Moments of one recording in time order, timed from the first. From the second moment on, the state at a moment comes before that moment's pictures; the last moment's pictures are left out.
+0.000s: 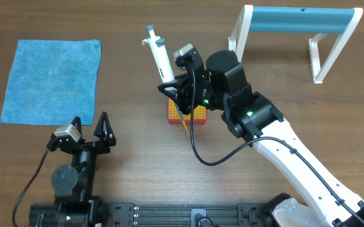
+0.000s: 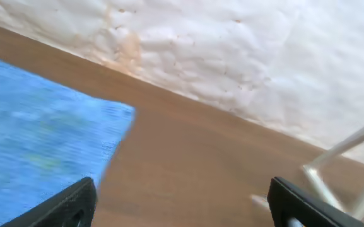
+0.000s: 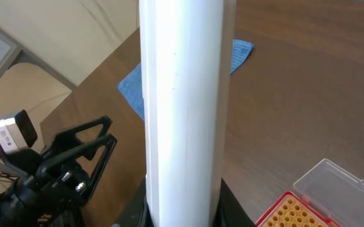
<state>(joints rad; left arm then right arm) 0.04 0.01 0.01 -0.06 0.04 -0.40 0.56 1.36 1.12 -0.27 -0.53 0.25</state>
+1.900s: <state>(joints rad) 0.32 2.55 2.33 -1.25 -0.22 0.27 0.14 1.36 1.13 -0.81 -0.31 0.44</state>
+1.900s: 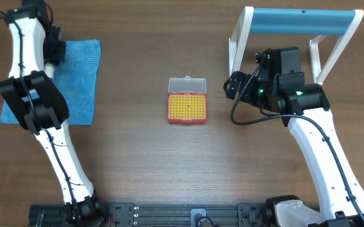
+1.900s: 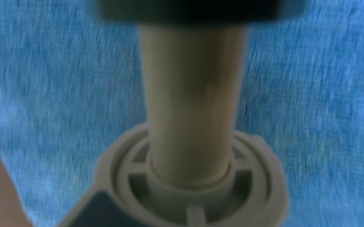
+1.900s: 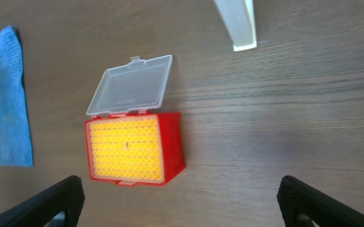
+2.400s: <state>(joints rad) 0.34 2.59 2.35 -1.23 -0.13 0.31 0.17 1.36 1.13 -0.81 -0.31 0.50</state>
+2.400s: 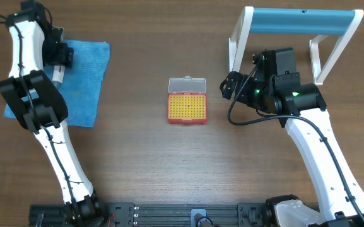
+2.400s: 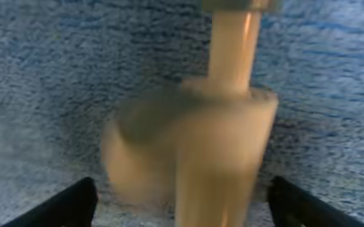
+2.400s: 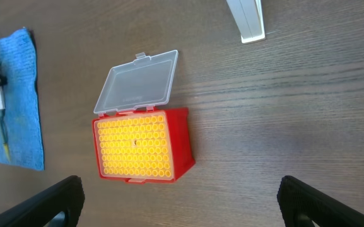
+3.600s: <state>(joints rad) 0.27 1.02 0.51 -0.54 0.36 -0.40 0.17 0.40 0.74 -0.93 0.36 0.06</state>
